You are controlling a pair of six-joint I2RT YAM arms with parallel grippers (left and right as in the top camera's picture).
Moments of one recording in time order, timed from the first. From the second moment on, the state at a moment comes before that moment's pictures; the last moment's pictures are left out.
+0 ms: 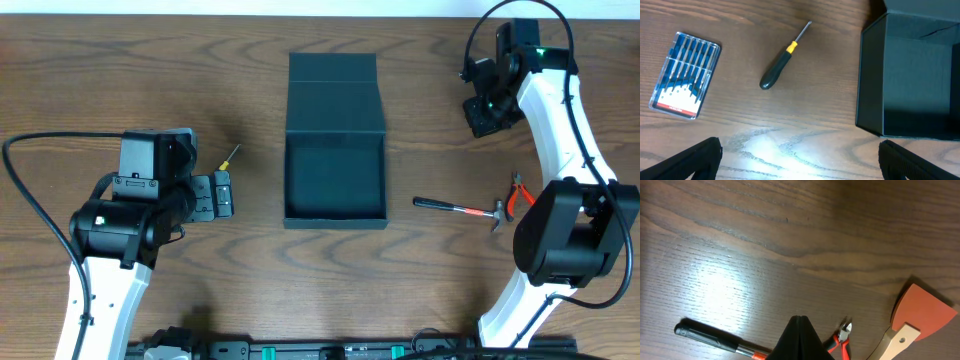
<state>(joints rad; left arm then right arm) -0.13 1.09 1.09 -1.05 0.04 -0.20 -0.06 1.99 1.74 -1.14 0.06 -0.36</state>
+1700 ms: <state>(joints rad) -0.13 1.09 1.09 -1.07 0.04 -0.20 -0.29 1.77 1.31 -1.02 0.07 0.23</state>
